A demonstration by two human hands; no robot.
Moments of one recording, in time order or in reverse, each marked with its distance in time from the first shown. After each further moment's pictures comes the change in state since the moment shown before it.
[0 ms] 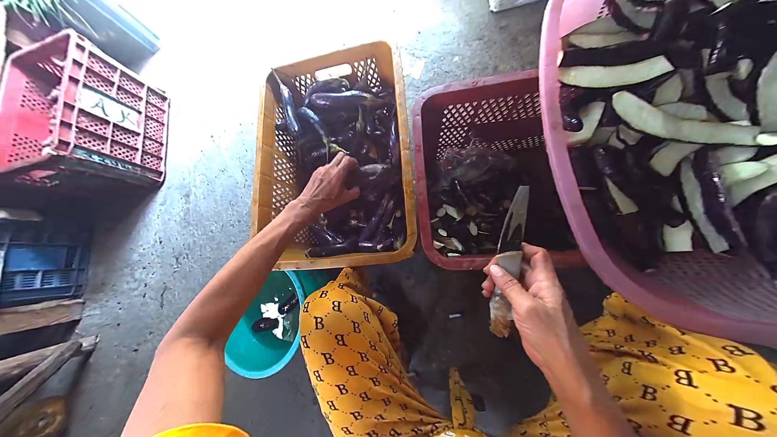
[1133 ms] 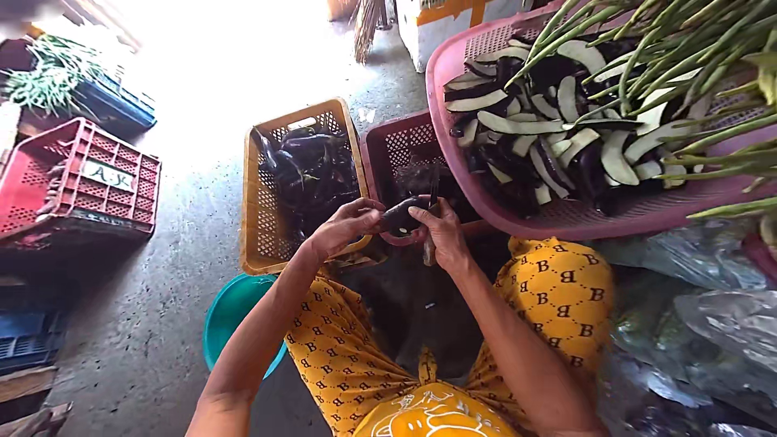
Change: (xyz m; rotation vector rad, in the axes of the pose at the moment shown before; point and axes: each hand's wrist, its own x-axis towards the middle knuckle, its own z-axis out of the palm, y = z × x) left_hand -0.064 0.166 -0.003 -1.210 -0.273 -0.126; right_hand 0.023 0.011 0.002 0.407 0.012 -0.036
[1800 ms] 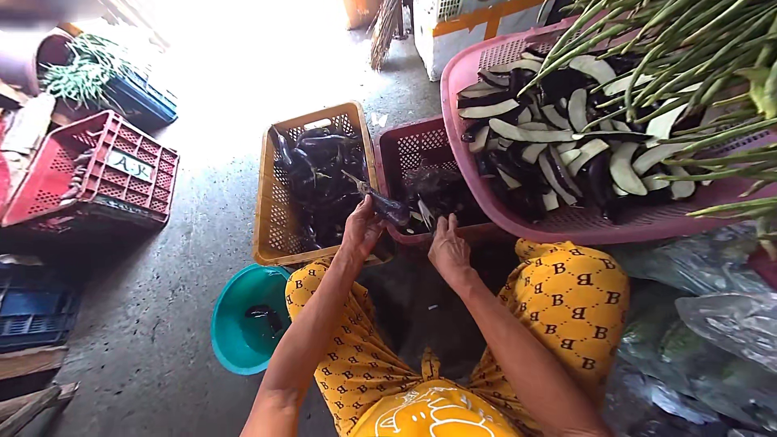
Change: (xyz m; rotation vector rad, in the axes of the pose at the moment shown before) left_hand 0.015 -0.024 0.042 -0.828 0.591 0.034; right_hand -0.011 0.007 -0.001 -1.423 -0.154 0.139
